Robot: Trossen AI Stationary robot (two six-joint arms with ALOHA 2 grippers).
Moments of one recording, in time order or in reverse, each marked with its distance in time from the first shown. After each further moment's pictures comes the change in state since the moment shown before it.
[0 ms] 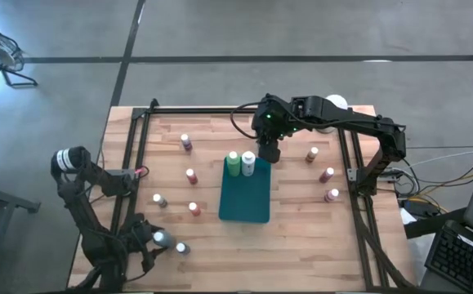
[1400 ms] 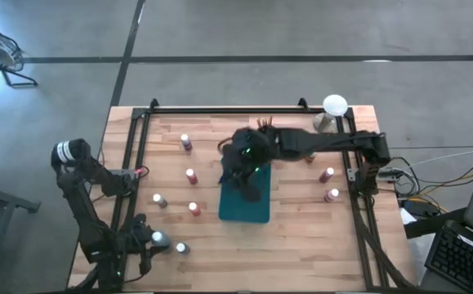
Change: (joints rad) left arm 0.022 -0.093 0.001 0.087 -0.046 0.135; right arm 0.227 0.170 0.046 0.455 -0.451 -0.001
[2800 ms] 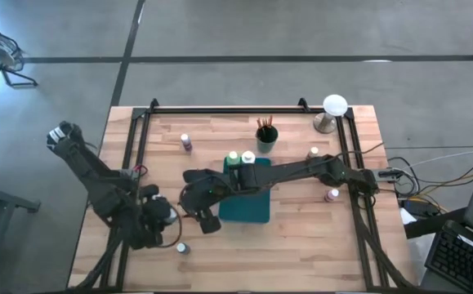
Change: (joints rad) left arm 0.470 -0.269 0.186 -0.326 0.489 0.675; right arm 0.156 0.468 0.494 0.094 0.269 -0.152
